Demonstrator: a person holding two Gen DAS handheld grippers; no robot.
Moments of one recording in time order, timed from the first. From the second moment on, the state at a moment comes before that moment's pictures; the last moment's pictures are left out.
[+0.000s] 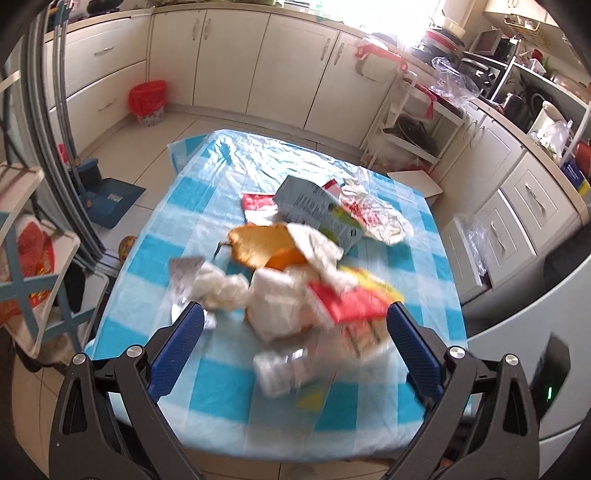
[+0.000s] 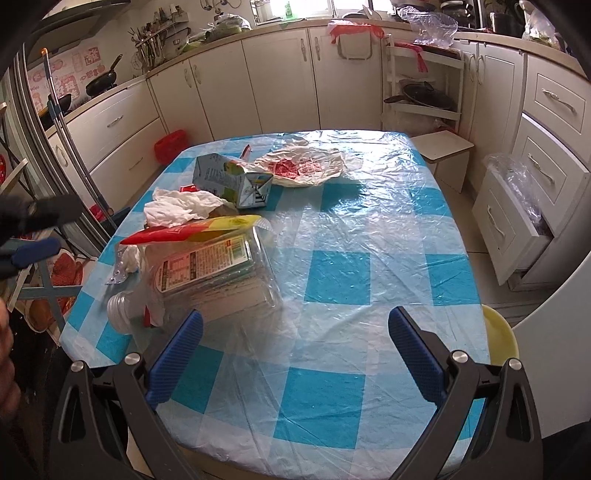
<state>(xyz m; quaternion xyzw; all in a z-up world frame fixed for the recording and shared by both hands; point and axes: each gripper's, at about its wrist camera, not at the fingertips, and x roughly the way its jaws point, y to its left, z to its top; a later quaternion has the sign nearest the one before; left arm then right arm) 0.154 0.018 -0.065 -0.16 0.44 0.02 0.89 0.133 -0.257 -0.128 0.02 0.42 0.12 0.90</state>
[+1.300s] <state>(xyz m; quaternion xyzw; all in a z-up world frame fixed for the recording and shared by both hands) 0.168 0.066 -0.044 -0.20 0.41 -0.03 0.89 0.168 -0.169 -0.113 -0.21 0.31 0.32 0.87</state>
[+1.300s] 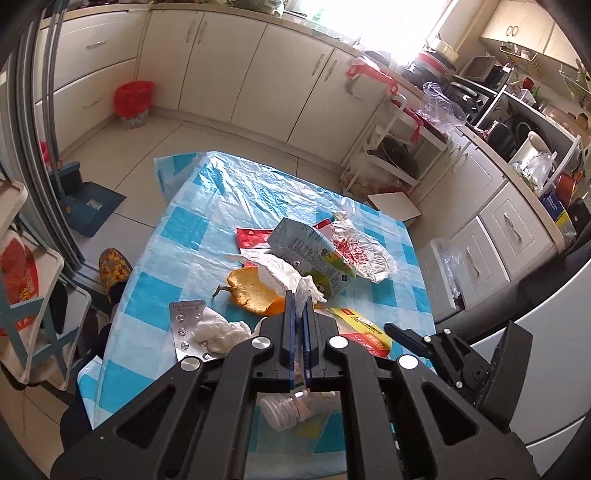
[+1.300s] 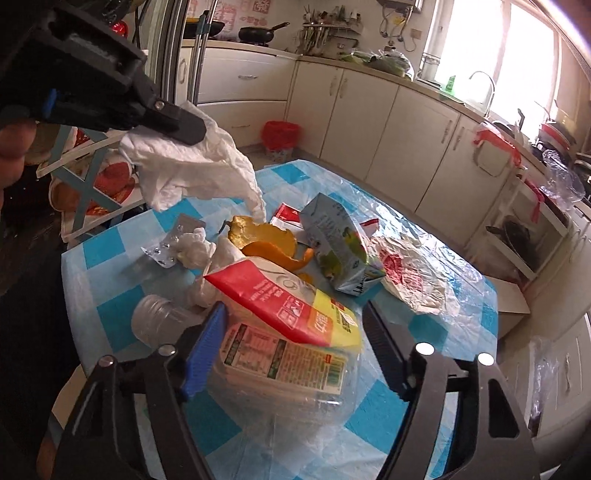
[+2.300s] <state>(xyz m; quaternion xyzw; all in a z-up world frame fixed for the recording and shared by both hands) 0.139 -0.038 0.000 -0.16 0.38 -0.15 0.90 0.160 -0.423 -0.085 0.15 0.37 0.07 0.91</state>
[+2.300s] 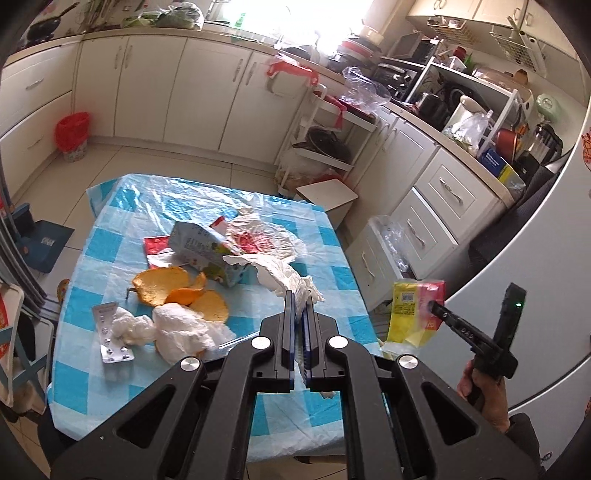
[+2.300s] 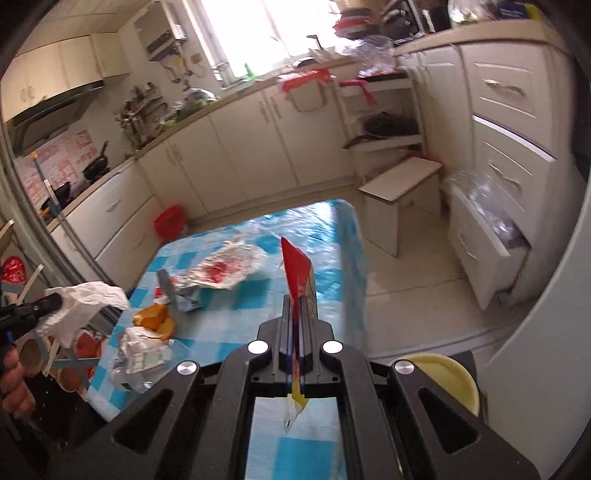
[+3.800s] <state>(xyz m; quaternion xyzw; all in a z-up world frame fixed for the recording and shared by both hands) 0.183 -0.329 -0.124 -0.08 0.49 -0.31 0.81 0.133 -0.511 -0.083 0.23 0.21 -0.14 0.94</state>
